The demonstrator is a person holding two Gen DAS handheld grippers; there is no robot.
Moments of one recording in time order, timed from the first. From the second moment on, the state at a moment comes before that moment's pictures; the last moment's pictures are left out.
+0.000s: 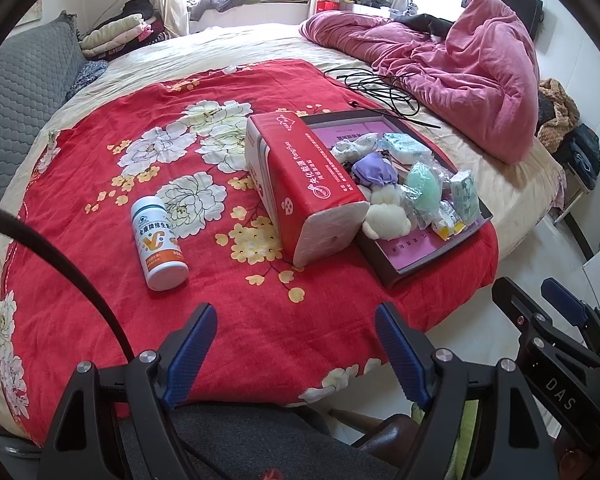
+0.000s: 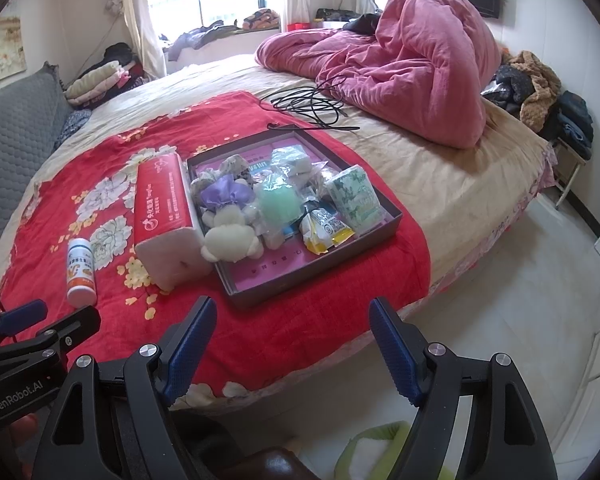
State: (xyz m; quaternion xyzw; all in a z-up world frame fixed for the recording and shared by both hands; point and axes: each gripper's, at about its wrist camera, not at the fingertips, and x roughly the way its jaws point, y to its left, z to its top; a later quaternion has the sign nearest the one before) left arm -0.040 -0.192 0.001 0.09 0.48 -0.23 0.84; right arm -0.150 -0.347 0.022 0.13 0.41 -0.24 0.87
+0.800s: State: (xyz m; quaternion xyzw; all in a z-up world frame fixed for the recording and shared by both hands) left arm -0.037 -0.193 -0.003 0.10 0.48 -0.23 0.84; right arm -0.148 -0.345 0.020 0.13 0.41 -0.24 0.87
